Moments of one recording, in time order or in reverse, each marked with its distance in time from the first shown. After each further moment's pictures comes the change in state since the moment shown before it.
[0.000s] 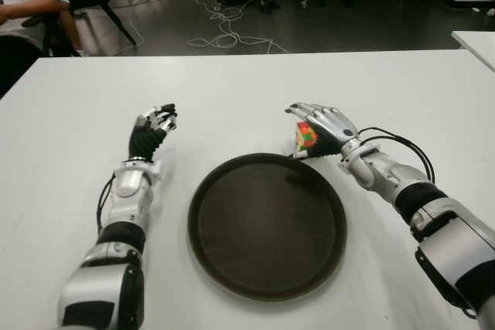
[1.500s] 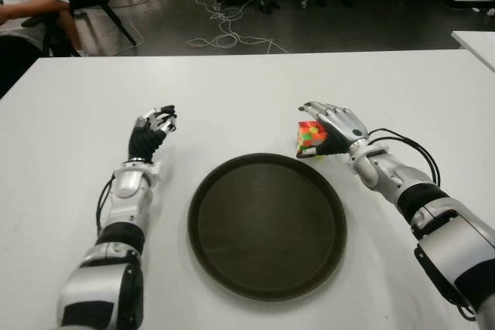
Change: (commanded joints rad) left arm -0.007 0.015 -0.009 0.021 0.014 -0.013 -0.010; right arm -0.033 -0.002 -0.043 0.060 0.016 0.041 0.012
